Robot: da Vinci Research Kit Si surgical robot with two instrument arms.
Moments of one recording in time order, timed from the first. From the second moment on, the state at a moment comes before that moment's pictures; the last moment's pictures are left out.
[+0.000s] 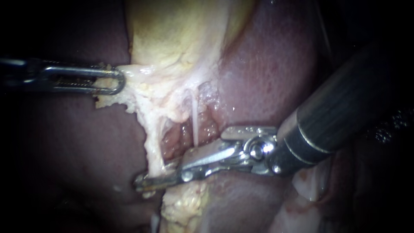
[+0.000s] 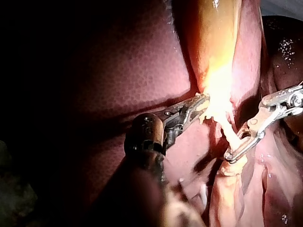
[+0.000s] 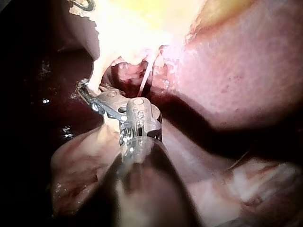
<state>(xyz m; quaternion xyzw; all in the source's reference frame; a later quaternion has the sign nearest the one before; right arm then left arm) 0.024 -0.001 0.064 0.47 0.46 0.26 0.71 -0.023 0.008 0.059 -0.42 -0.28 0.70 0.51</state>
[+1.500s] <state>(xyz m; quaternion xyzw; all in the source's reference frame) 0.010 0.002 0.060 0.25 0.56 0.11 0.79 -0.023 0.008 0.058 -0.42 -0.28 0.70 0.51</state>
